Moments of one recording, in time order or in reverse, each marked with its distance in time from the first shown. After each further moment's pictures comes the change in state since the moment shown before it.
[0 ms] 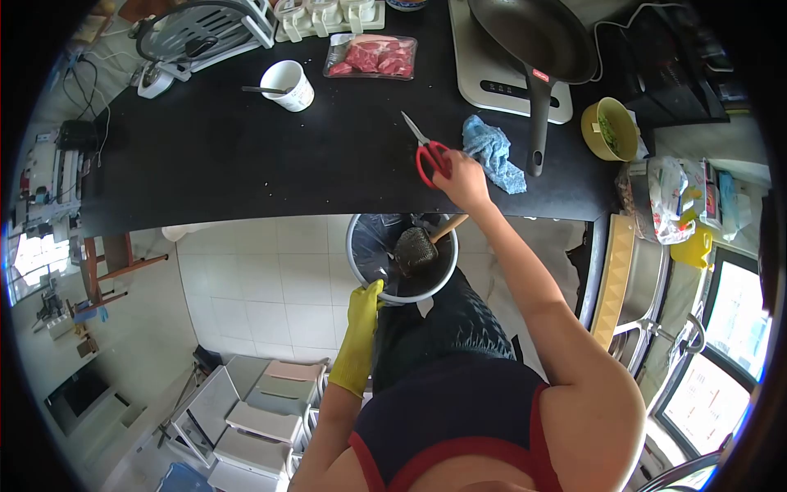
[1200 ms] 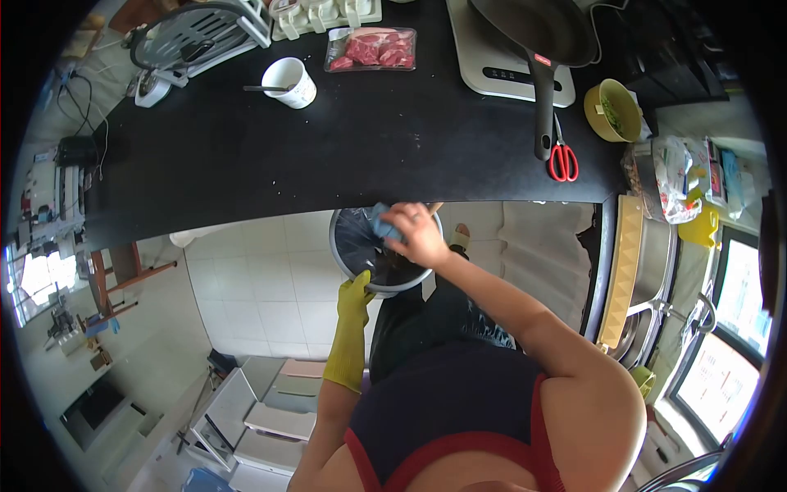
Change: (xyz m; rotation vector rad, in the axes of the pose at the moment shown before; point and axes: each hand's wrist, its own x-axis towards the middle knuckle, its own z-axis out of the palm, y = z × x) left_hand -0.004 0.041 -0.045 -0.102 0.025 -0.039; right_hand -0.089 -0.095 0.053 0.250 -0.072 -0.314
